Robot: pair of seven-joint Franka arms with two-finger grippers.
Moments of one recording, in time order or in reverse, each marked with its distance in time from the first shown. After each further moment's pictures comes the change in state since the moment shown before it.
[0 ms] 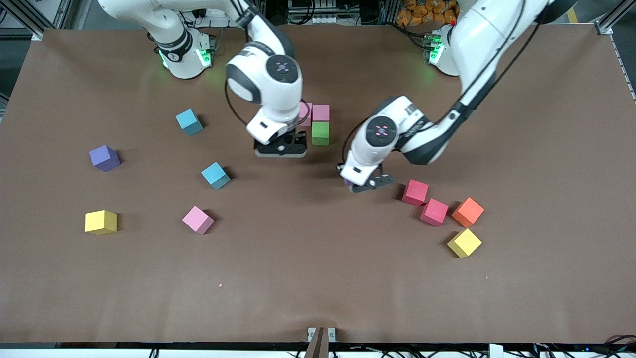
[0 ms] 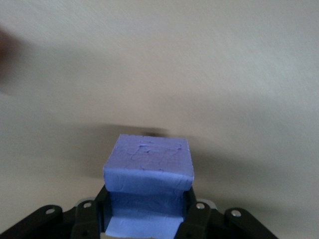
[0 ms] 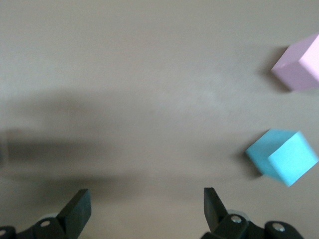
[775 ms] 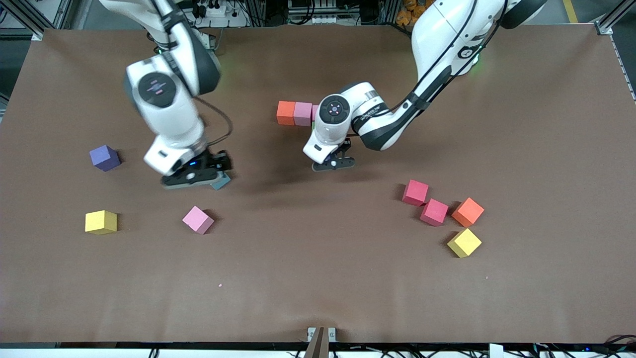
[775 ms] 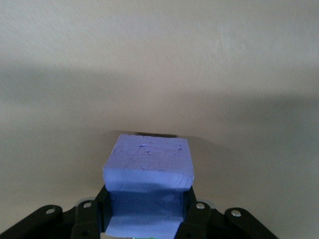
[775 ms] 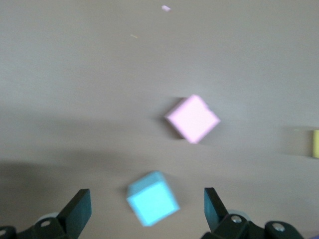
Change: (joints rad) left arm -0.180 0.045 0.036 0.043 0.004 -0.002 -0.015; right arm -0.378 -0.152 -0.006 -0.100 0.103 0.003 -0.602
